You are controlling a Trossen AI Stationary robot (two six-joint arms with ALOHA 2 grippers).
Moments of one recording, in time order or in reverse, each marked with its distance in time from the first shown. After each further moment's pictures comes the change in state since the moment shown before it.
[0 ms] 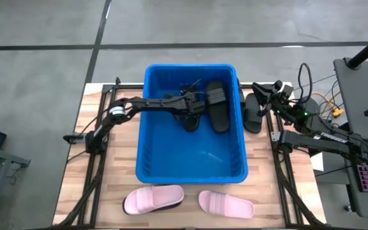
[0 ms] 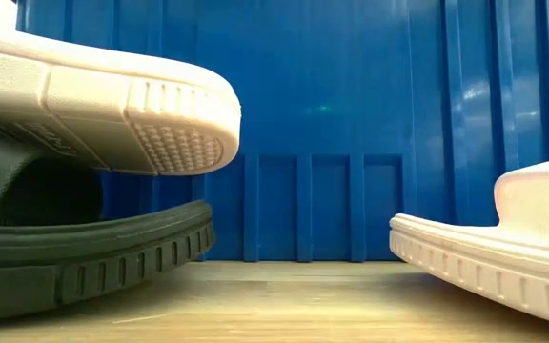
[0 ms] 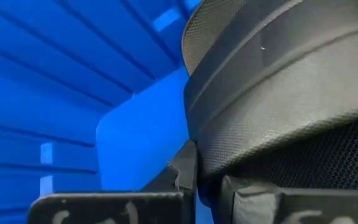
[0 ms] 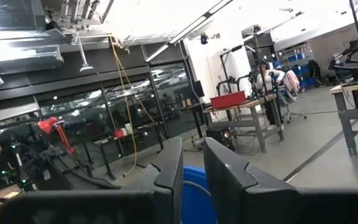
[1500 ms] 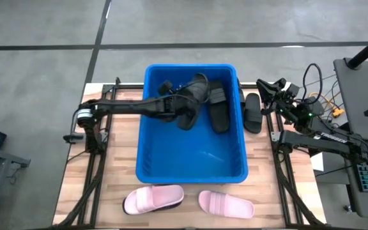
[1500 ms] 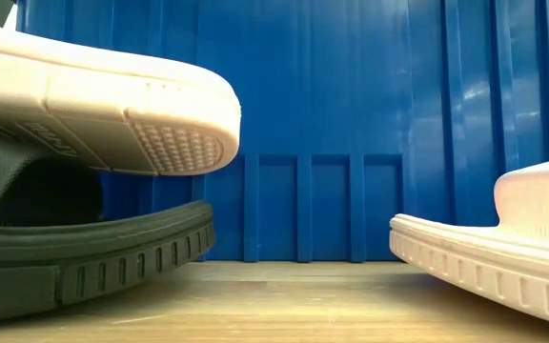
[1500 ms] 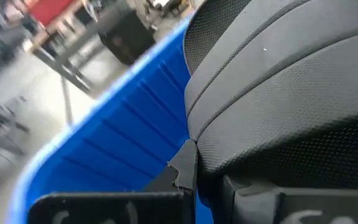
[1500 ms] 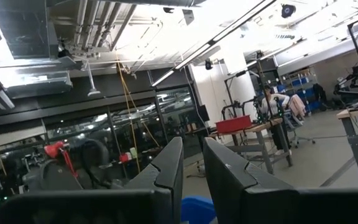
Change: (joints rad) left arm -0.112 -0.405 -0.207 0.355 -0.112 0.518; right arm 0.000 0.000 0.000 0.121 0.001 -0.026
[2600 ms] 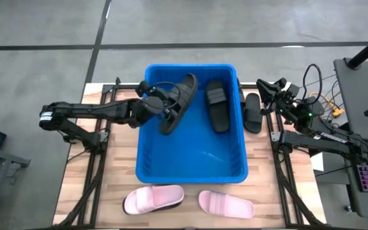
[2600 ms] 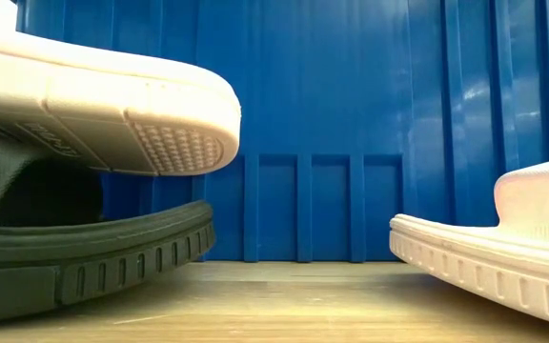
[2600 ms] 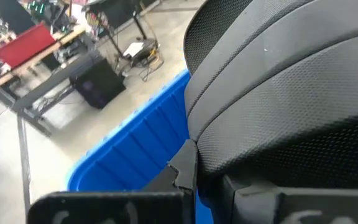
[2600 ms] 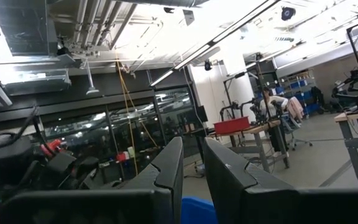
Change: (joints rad) left arm -0.087 -0.449 -0.338 0.210 0.069 0.187; right arm 0.000 0.000 0.000 0.000 0.000 -0.018
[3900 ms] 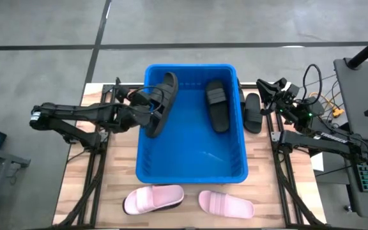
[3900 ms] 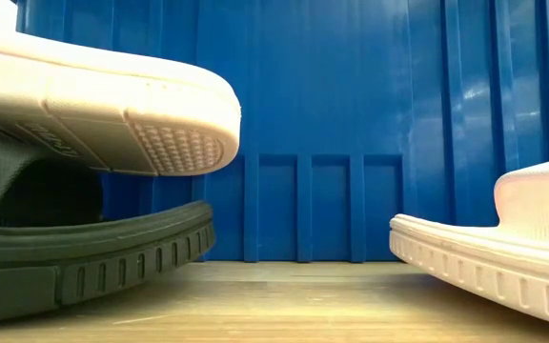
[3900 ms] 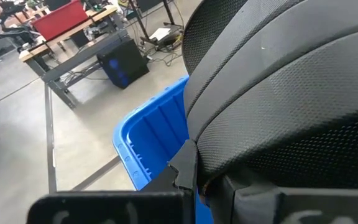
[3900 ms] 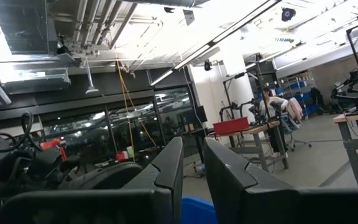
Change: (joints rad) left arm -0.108 -0.139 -0.014 -0.362 -0.181 -0.316; right arm 0.000 0.000 0.000 0.000 0.000 -0.008
